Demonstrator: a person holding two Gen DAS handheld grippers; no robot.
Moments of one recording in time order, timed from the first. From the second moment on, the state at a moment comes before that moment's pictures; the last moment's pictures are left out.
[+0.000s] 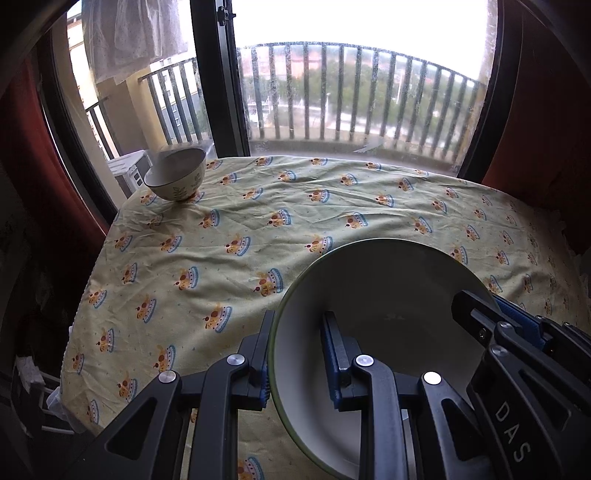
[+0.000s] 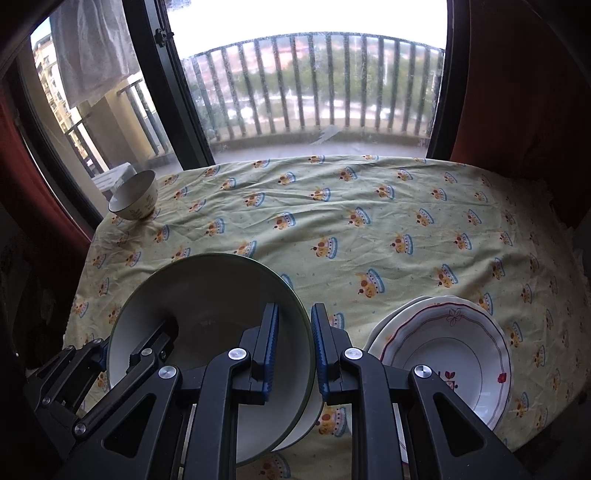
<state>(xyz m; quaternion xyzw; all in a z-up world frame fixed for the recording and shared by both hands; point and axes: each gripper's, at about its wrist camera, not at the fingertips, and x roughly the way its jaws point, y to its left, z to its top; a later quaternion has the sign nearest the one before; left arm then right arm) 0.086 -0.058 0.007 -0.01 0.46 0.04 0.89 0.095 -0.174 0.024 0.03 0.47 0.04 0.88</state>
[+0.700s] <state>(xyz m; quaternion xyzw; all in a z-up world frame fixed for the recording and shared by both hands) 0.087 -0.055 -0.053 -0.03 0.54 0.03 0.84 0.095 -0.170 -0.033 0.01 0.54 0.04 0.84</state>
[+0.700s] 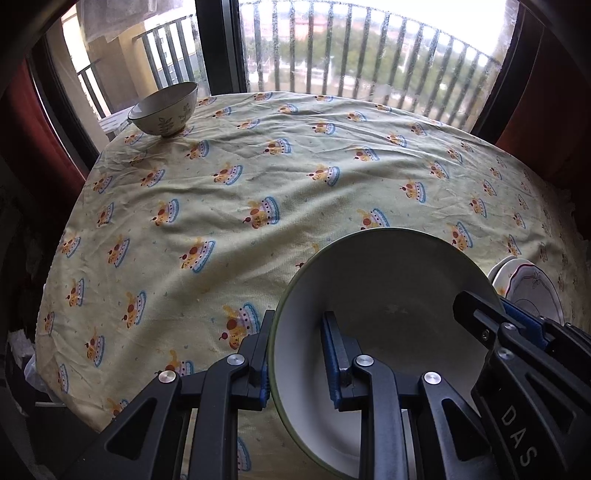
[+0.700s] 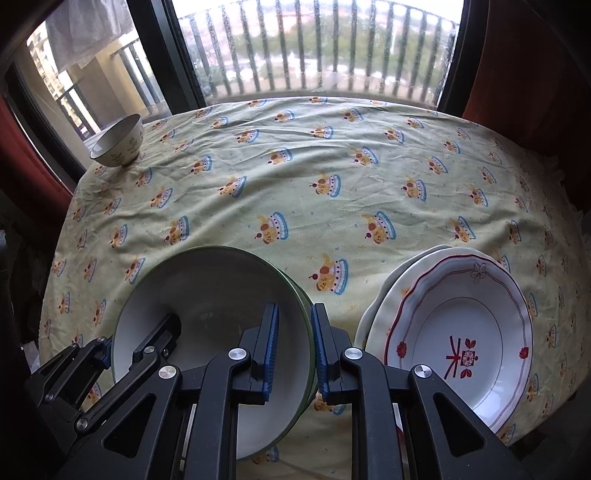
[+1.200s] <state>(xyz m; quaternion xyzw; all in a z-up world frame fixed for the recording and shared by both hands) 0.090 -0.064 -0.068 -0.02 0.55 0.02 0.83 0.097 -0.174 -0.048 -0.01 0.54 0.03 0.84</state>
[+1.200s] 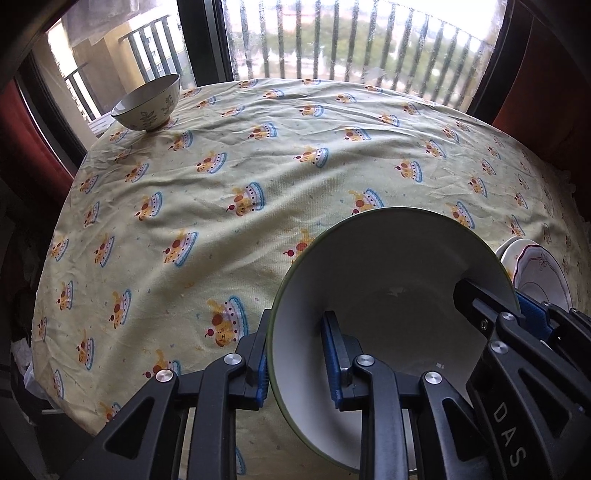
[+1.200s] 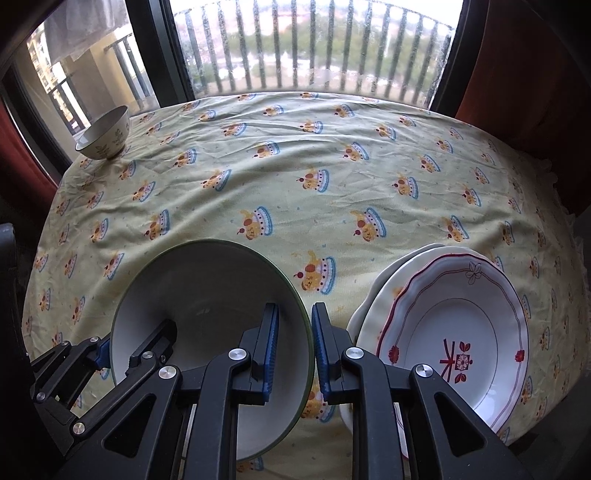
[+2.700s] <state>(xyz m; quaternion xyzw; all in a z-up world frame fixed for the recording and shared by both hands) 0.171 0.103 -0.002 0.00 0.48 0.04 0.88 0.178 -0.027 0.022 0.00 0.47 0.00 0.88</state>
